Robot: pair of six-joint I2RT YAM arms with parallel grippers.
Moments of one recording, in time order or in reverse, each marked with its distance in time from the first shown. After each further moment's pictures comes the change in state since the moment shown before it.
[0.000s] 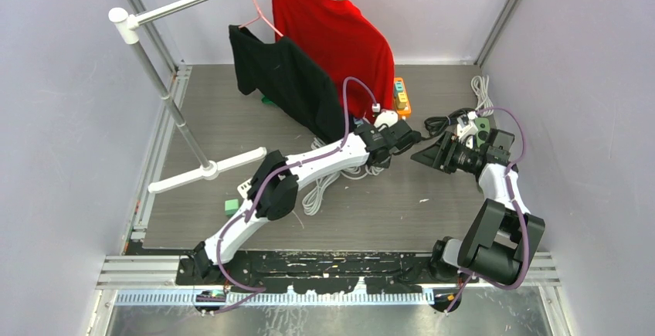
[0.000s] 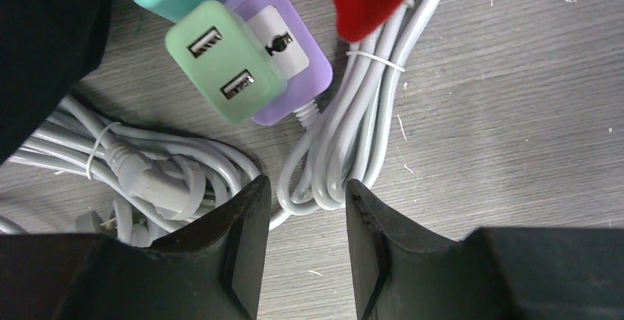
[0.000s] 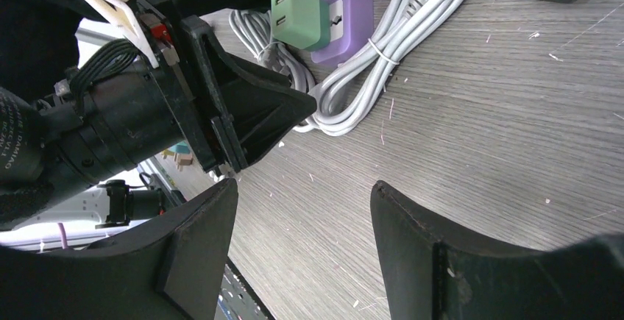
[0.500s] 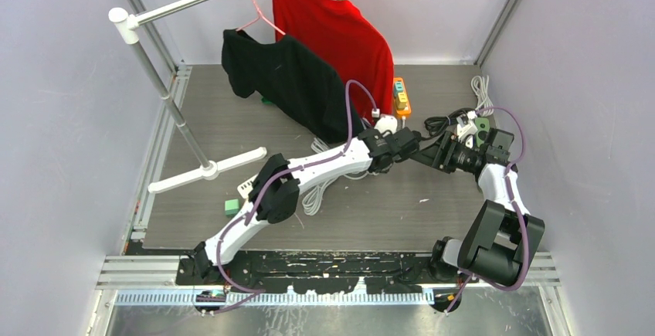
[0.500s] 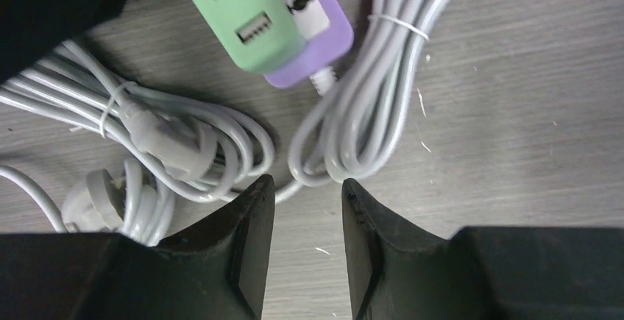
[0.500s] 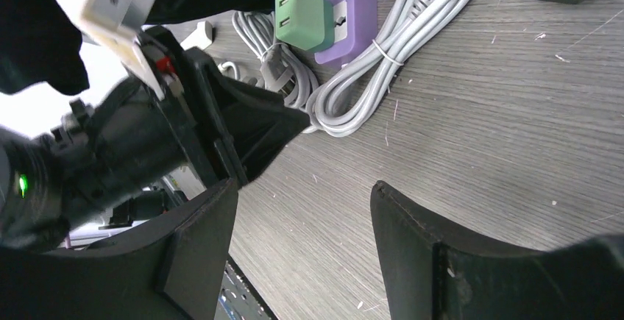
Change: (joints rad) left arm -0.047 -0.002 0.002 -0.077 -0.072 -0.074; right arm 0.006 -0.007 0.000 0.005 0.001 0.019
